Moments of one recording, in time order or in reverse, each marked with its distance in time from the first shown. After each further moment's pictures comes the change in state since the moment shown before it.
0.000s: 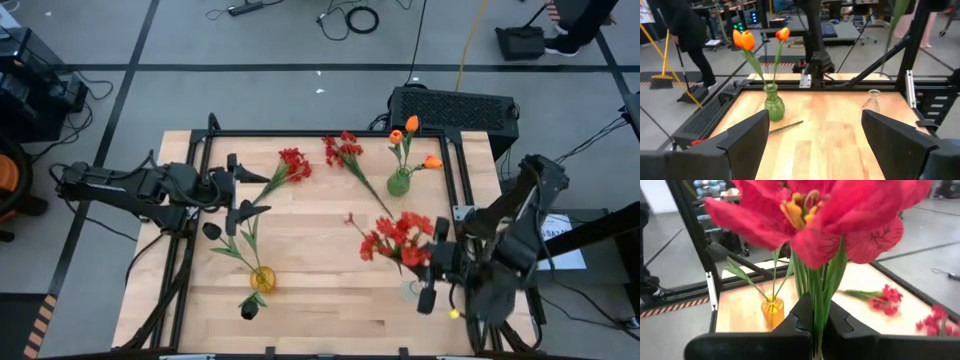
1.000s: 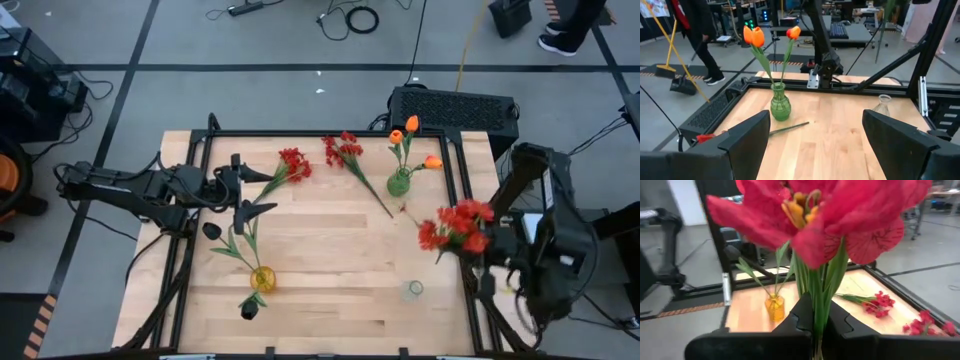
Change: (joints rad) left arm 0.000 0.046 -0.003 0.047 -0.057 -0.047; right arm 0.362 -0.149 -0.001 -0.705 0.233 0.581
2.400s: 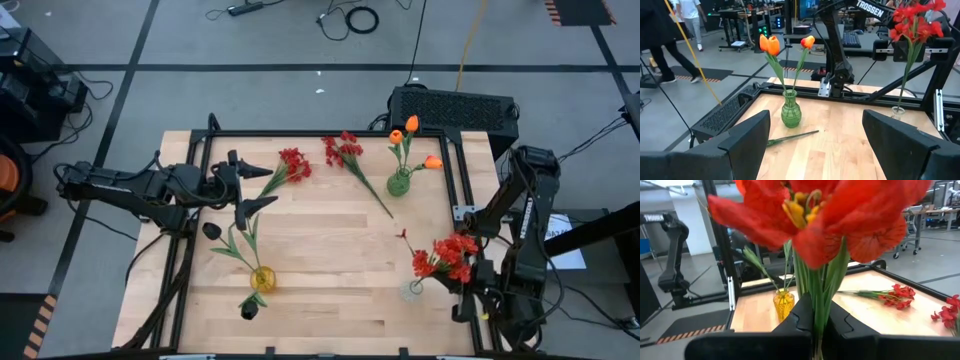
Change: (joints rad) left arm 0.000 0.000 0.000 0.040 -0.070 -0.006; right arm 0.044 0.041 -0.521 0.731 0.171 -0.098
